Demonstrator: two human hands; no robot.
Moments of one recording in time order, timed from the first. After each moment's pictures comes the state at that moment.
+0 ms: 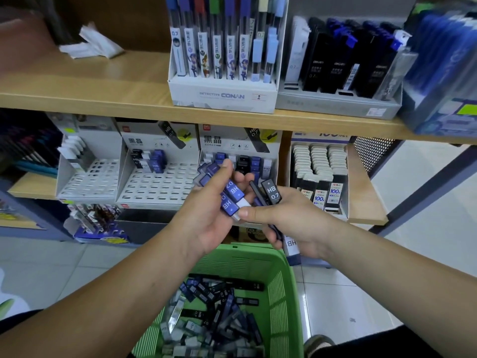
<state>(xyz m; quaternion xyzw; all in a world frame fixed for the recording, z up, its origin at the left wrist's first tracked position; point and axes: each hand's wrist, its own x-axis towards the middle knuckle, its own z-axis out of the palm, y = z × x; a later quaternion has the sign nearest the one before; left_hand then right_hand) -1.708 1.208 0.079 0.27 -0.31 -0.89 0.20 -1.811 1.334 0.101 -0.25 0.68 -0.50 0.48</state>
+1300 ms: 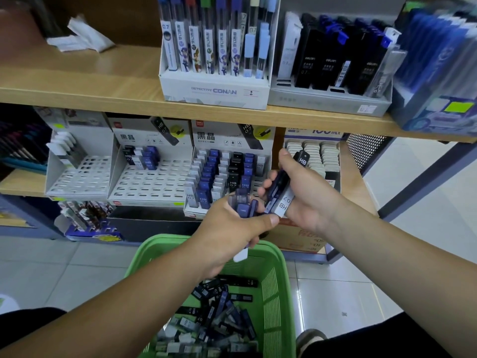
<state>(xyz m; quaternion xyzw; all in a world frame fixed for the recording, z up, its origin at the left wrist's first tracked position) -1.698 1.258 0.078 0.33 -0.62 -0.70 0.12 -1.841 1.324 0.111 -0.03 0.56 -0.67 0.48</state>
